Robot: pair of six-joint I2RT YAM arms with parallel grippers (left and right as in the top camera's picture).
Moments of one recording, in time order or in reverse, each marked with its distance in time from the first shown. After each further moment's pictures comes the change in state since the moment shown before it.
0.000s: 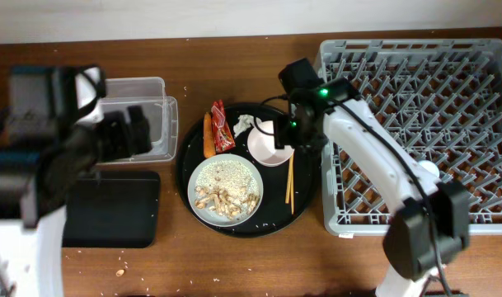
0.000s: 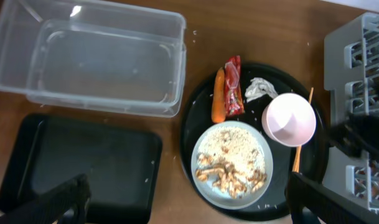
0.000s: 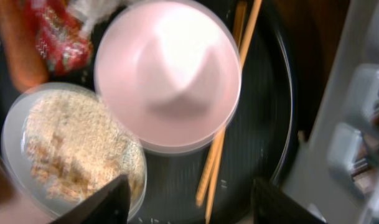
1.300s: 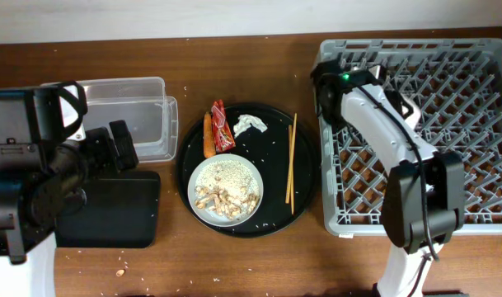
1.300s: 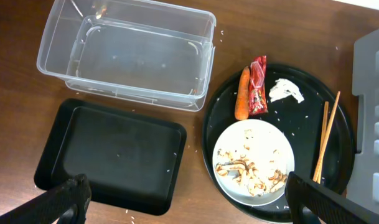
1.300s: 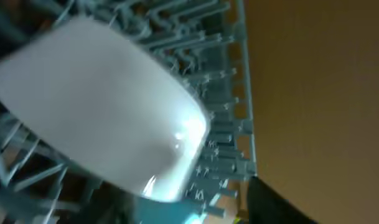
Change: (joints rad) left arm 0.035 -0.072 -0.004 -0.057 -0.079 0.000; right arm -0.173 0.126 0.005 -0.147 1.139 -0.069
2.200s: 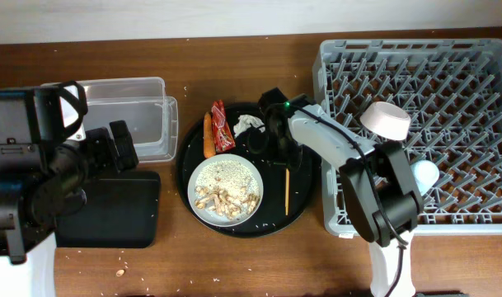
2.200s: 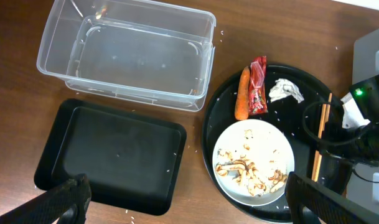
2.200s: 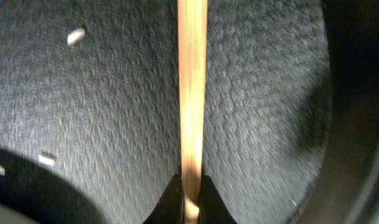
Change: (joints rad) left arm 0.000 0.000 0.000 0.000 0.000 0.000; right arm 0.219 0.129 -0.047 0.178 -1.056 0.220
